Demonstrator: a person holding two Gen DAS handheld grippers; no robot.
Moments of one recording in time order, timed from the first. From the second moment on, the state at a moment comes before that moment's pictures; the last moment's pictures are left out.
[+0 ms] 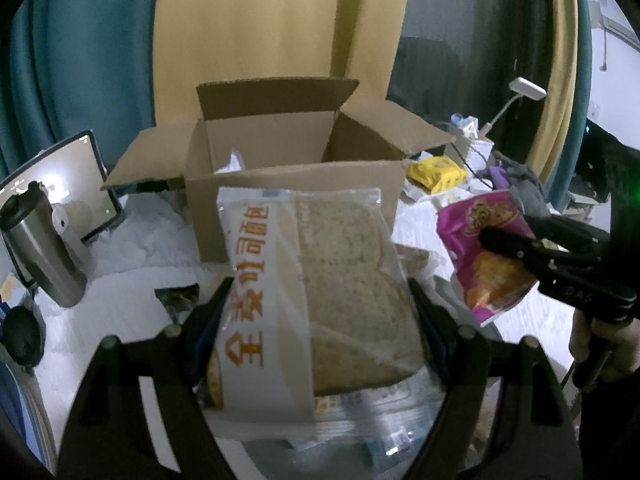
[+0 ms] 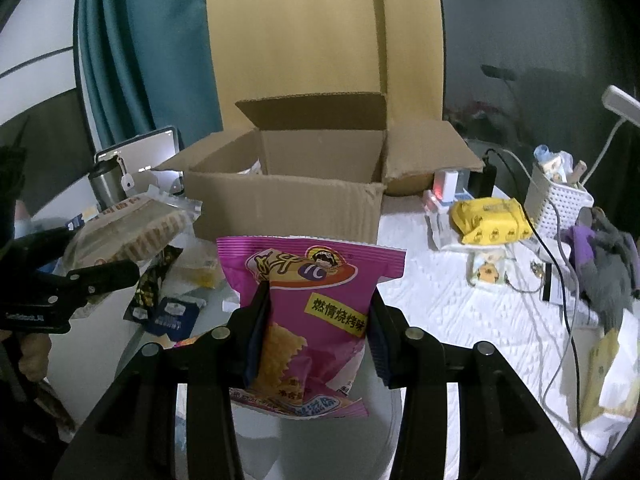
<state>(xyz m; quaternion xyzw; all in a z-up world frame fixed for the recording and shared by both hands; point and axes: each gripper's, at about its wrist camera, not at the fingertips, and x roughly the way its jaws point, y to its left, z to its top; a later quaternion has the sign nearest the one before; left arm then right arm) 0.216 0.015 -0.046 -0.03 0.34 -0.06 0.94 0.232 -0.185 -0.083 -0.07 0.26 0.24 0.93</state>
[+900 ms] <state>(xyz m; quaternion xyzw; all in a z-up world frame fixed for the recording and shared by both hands) 0.293 0.037 -0.034 -0.02 0.31 -0.05 0.95 0.305 -0.162 -0.052 -0.08 0.24 0.25 0.94</state>
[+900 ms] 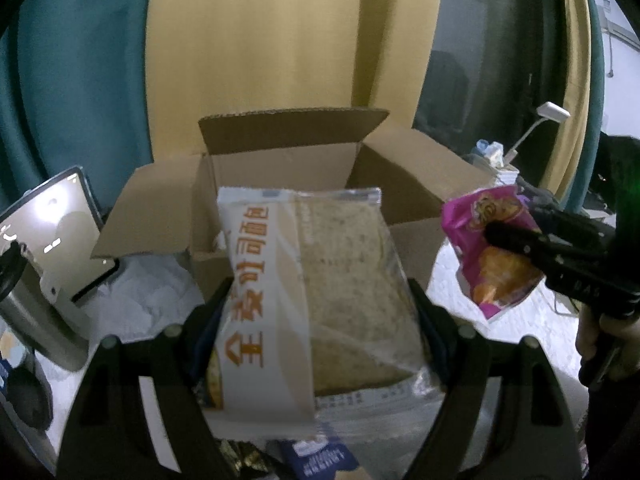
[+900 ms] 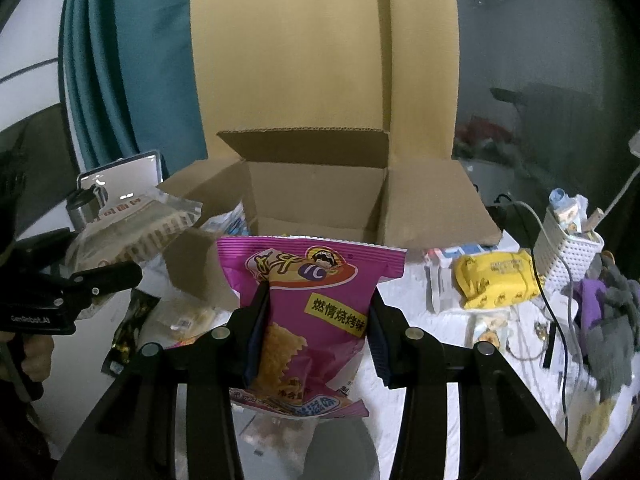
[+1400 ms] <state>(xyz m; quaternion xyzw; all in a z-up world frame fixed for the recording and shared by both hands) 0.360 0.039 -0.041 -0.02 0.32 -0.05 0.95 0.373 -0.130 -0.039 -0.07 0.22 0.26 0.94</state>
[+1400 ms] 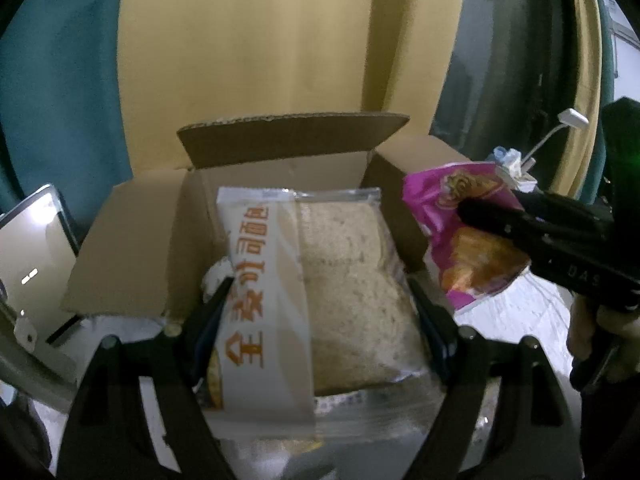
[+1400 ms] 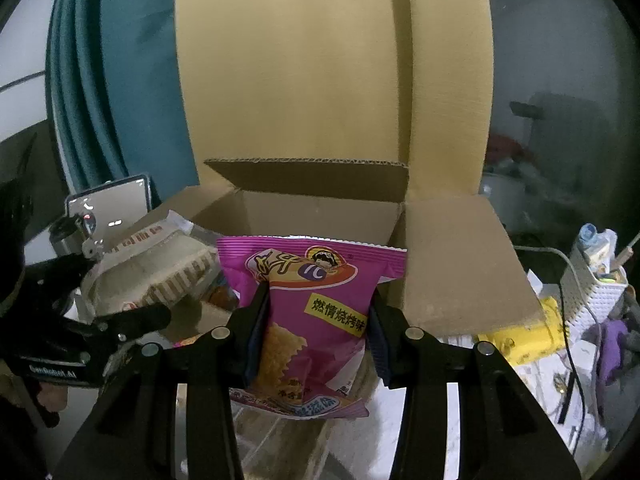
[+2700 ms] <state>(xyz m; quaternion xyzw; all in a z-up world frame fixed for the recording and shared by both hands) 0.422 0.065 -0.016 -0.06 0.31 -0.02 0.95 0.450 -0.093 -0.022 -0.06 0.24 0.23 0.94</state>
